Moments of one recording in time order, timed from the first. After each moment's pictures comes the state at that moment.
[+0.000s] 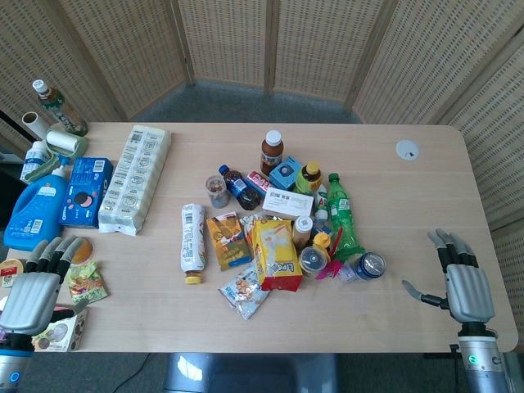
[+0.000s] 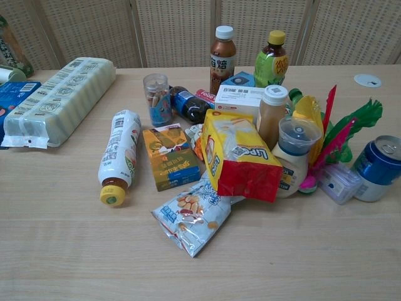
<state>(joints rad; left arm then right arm) -0.08 -1.07 0.02 -1.93 1.51 1.45 0.31 0.11 -1.21 0.10 -1.72 -1.40 1.44 -0.11</state>
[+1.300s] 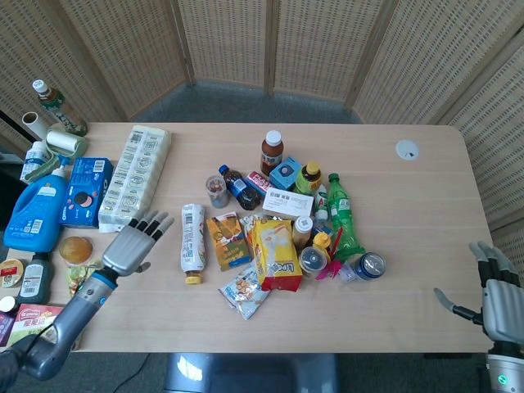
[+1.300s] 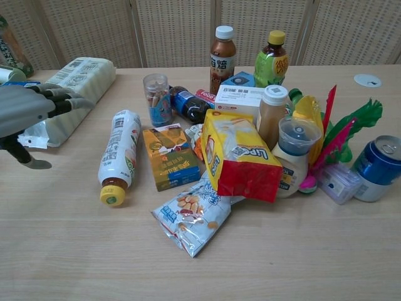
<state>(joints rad) -0.51 -1.46 -0.08 -1.33 1.52 1.00 0.36 0.01 -1.16 0.09 -1.72 -1.36 1.53 -0.06</state>
